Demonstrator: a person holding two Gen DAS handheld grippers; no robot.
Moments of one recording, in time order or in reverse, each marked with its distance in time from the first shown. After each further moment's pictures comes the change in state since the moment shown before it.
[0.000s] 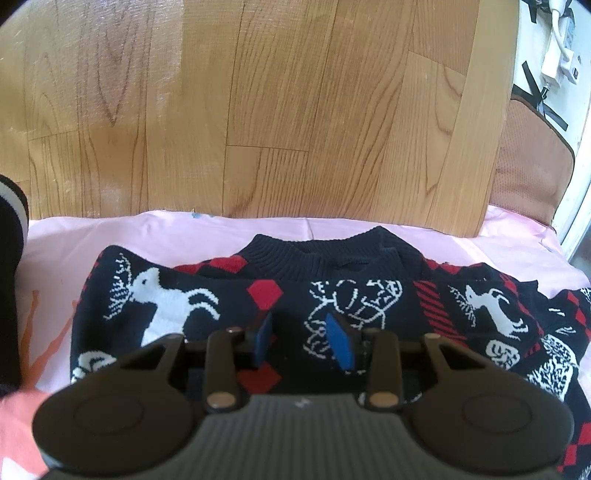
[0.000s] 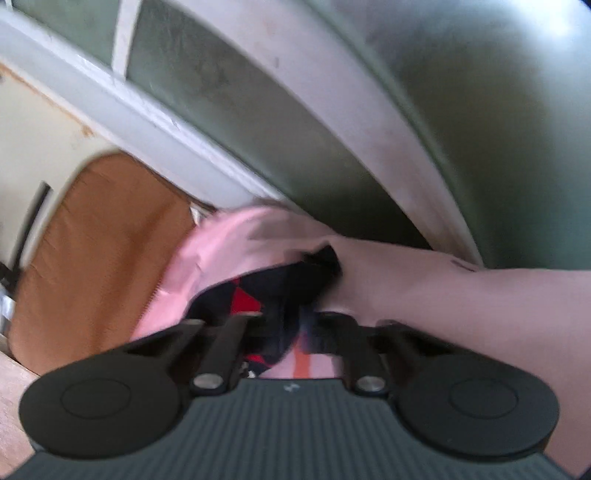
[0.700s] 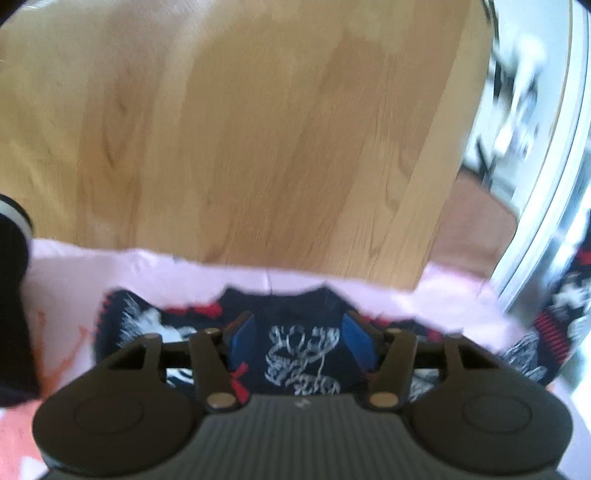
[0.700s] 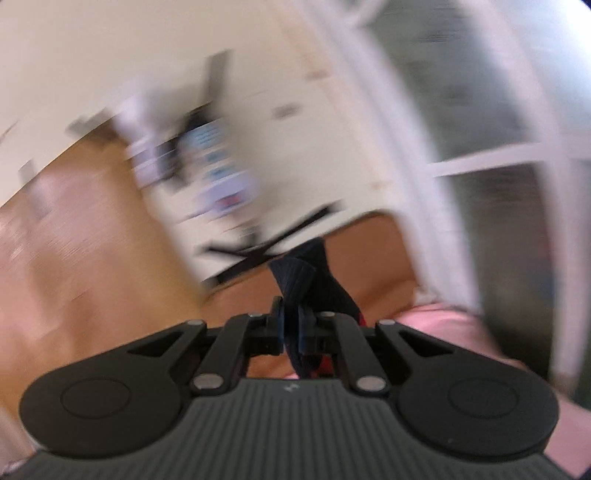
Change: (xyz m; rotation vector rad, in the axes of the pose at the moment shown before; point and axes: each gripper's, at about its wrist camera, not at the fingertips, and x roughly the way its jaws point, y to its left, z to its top) left arm -0.077 0.023 0.020 -0.098 -0.151 -0.181; right arm -0.150 0.196 -0.064 -0.582 -0.168 0.428
